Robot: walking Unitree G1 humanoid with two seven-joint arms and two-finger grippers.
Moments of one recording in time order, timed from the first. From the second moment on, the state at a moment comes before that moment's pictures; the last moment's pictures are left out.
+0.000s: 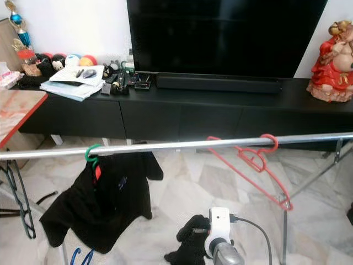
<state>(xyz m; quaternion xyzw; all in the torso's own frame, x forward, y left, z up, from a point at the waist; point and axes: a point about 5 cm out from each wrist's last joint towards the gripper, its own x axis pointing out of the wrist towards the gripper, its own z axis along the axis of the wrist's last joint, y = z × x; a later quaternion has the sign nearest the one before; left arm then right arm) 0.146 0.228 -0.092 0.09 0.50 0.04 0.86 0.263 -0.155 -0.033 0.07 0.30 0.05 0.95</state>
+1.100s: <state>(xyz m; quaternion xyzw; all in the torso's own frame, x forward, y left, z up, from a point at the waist) 0.163 0.227 -0.085 0.08 0.47 0.05 0.88 0.260 -0.156 -0.036 0.08 0.31 0.04 0.95</state>
